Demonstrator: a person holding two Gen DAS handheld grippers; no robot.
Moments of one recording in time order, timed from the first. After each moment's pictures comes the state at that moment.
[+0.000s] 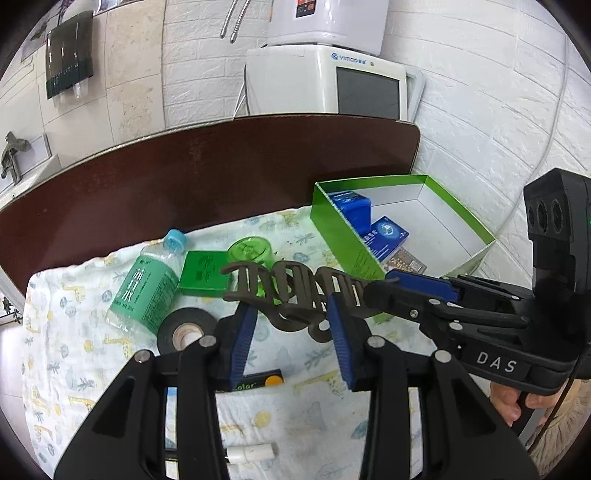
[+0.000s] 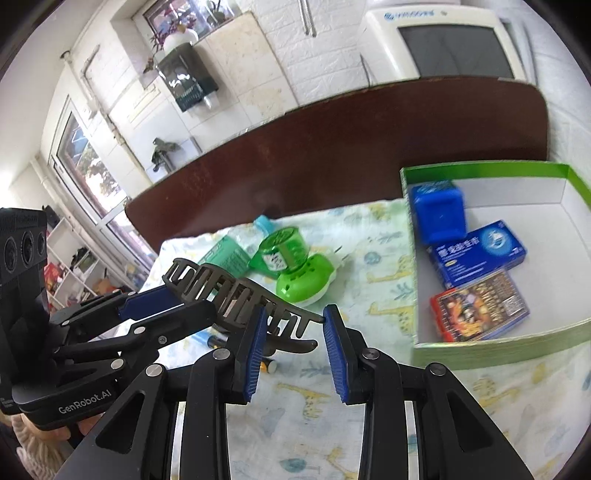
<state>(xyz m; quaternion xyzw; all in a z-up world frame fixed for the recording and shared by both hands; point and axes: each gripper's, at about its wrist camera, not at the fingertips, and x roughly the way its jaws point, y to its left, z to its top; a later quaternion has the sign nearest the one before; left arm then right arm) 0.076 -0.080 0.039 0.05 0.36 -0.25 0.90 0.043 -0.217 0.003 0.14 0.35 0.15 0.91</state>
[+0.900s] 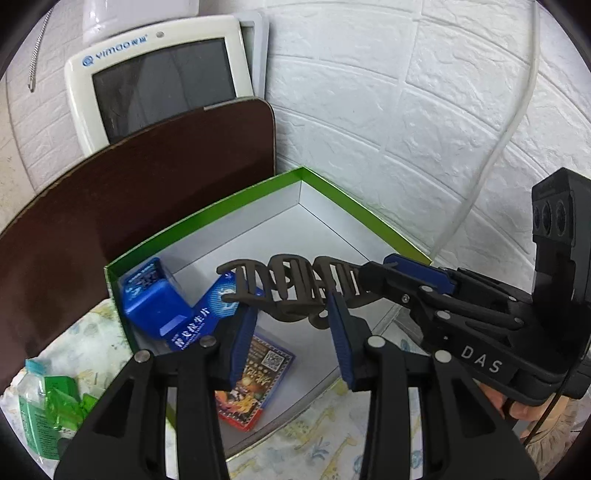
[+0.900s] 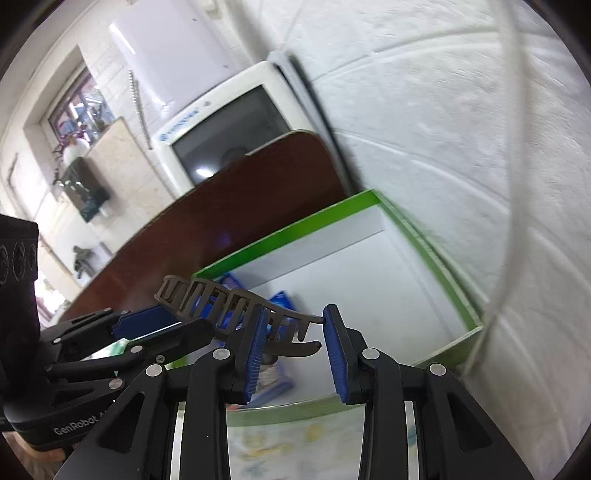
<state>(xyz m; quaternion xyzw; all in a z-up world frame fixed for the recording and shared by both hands) 0.125 -0.304 0.028 0.13 0.39 -0.39 0.82 0.029 -0.429 -0.001 0.22 0.29 -0.04 0.93</state>
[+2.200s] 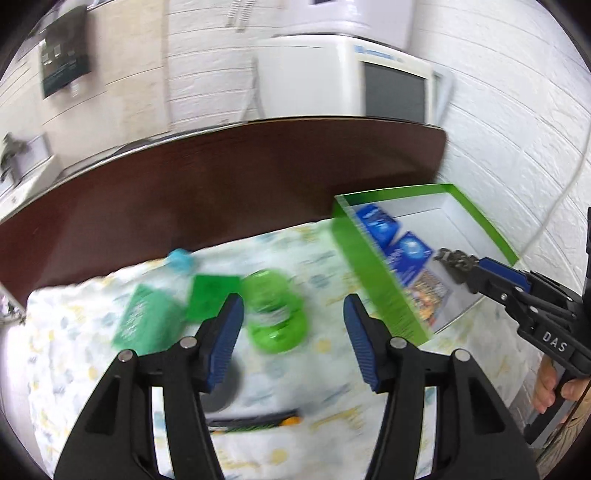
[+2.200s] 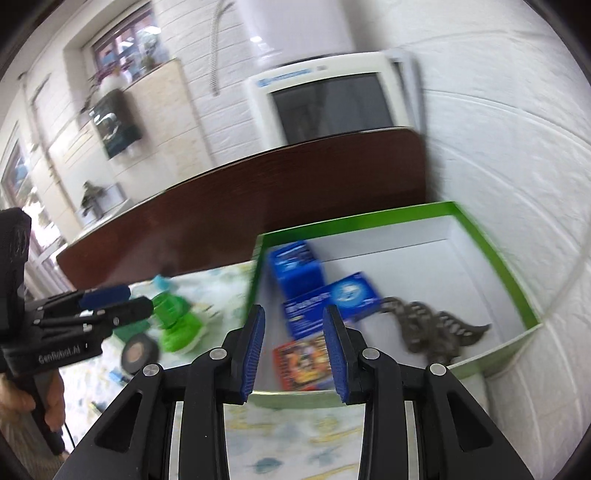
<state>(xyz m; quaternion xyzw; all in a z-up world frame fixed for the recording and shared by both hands) 0.124 -0.066 0.039 0.05 0.39 -0.21 0.89 0.046 -0.289 0.020 0.10 0.32 0.03 0.94</state>
